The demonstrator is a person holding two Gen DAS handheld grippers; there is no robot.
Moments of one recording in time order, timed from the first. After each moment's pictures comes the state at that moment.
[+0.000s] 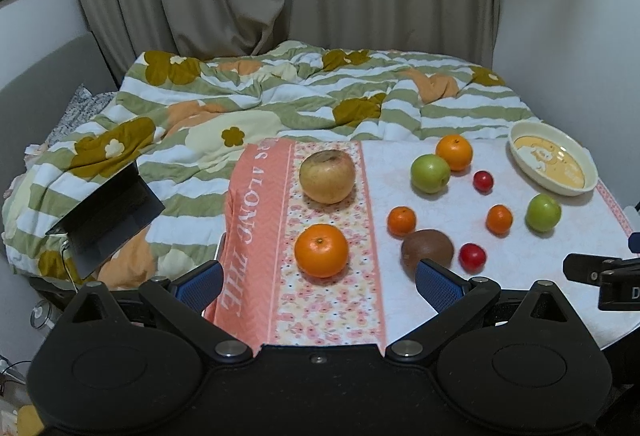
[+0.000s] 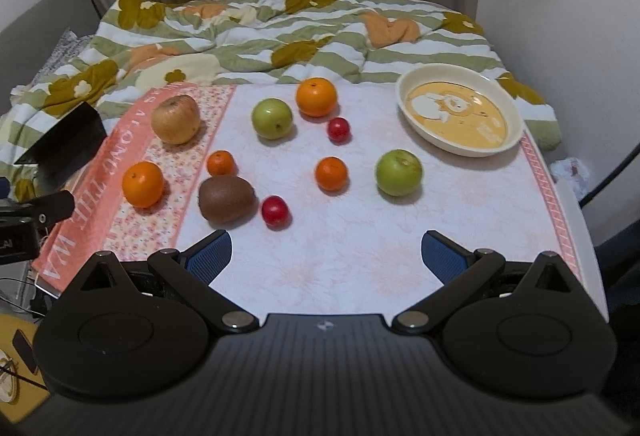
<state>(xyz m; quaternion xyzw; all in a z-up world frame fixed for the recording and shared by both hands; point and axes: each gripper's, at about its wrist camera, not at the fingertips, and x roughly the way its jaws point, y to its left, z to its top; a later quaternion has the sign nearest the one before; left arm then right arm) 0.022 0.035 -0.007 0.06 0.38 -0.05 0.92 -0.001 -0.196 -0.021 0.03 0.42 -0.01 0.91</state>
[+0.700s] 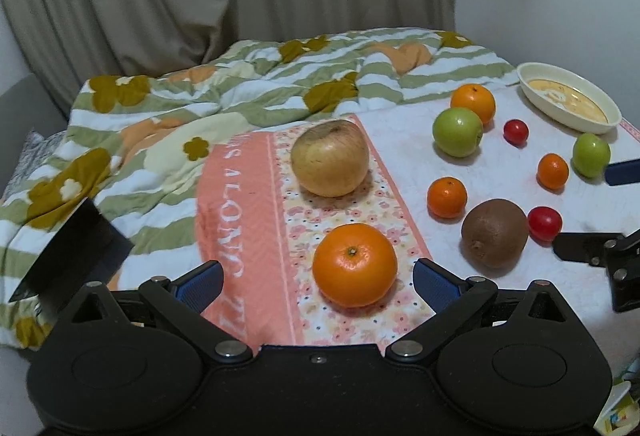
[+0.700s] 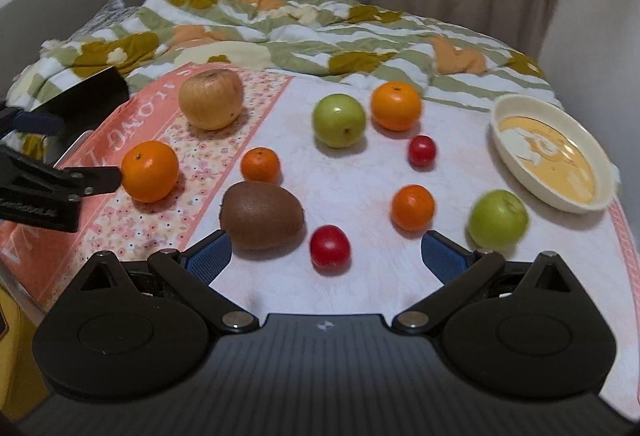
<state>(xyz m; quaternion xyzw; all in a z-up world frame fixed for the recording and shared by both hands) 0.098 0.055 -0.088 0.14 0.37 -0.13 0.91 0.065 -0.150 -0.104 -0.04 0.38 0.09 0.92</state>
